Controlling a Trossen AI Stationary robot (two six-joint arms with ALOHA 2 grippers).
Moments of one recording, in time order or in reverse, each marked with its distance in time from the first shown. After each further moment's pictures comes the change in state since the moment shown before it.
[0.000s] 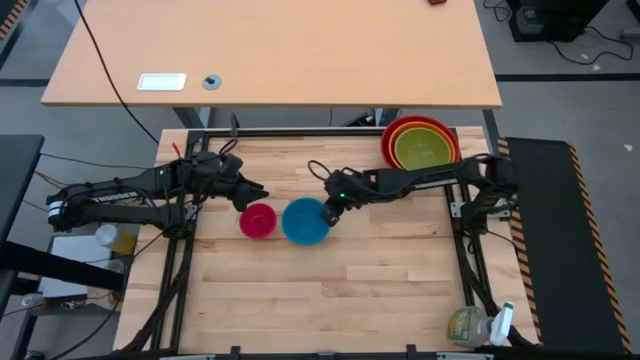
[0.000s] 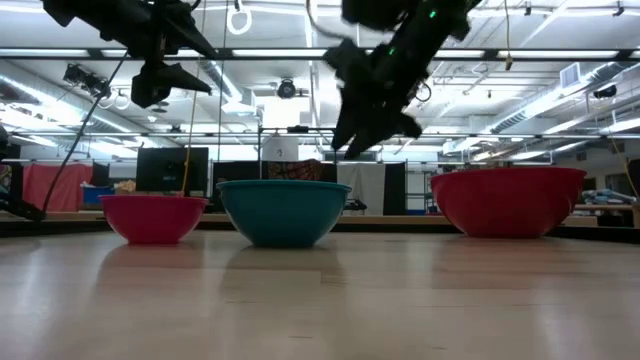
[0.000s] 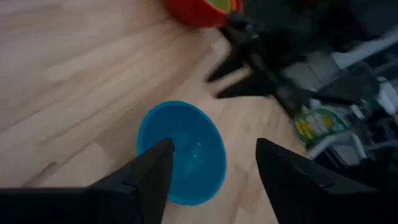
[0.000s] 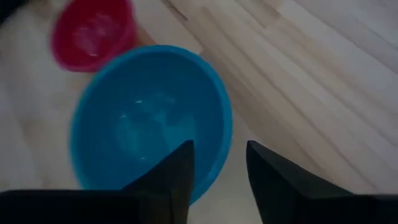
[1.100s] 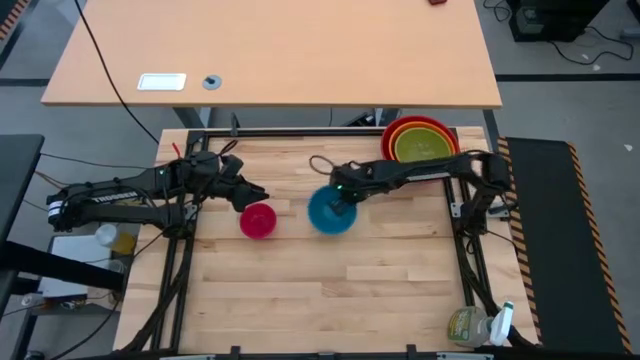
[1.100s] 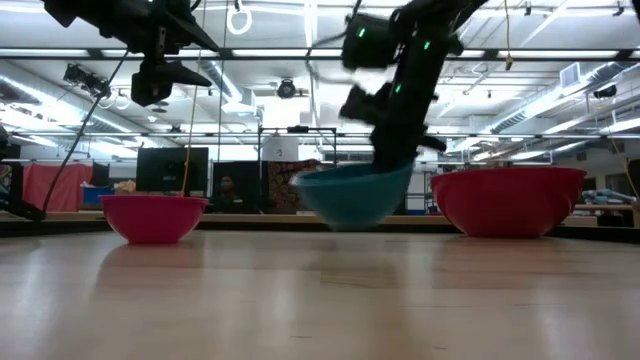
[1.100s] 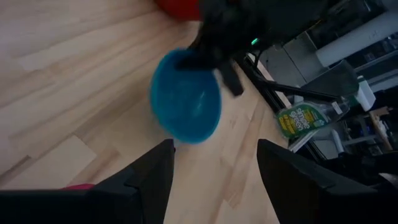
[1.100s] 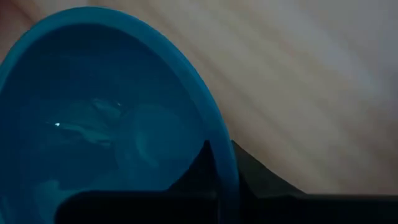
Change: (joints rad) left arm -0.001 0.000 0.000 0.017 0.056 -0.044; right arm -0.085 0.057 0.024 -0.236 0.024 0.049
